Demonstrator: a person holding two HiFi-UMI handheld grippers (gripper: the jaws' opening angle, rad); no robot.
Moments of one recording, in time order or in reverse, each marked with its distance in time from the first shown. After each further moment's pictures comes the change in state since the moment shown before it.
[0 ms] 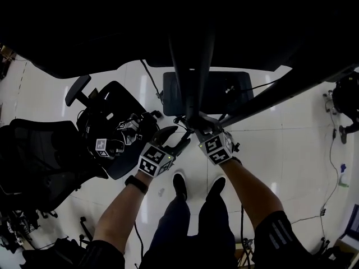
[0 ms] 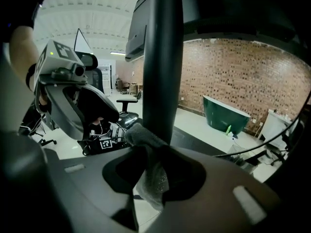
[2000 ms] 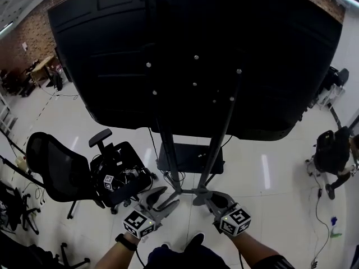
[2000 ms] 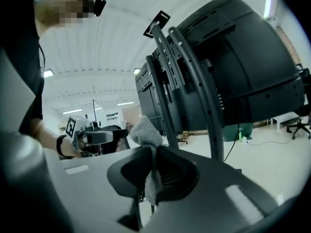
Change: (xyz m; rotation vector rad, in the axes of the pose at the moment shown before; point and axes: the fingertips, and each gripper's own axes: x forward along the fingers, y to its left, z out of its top) left arm -0.174 -0.248 0.209 0.064 -0.412 0.084; right arm -0.391 0.006 0.120 0.315 -0.445 0.184
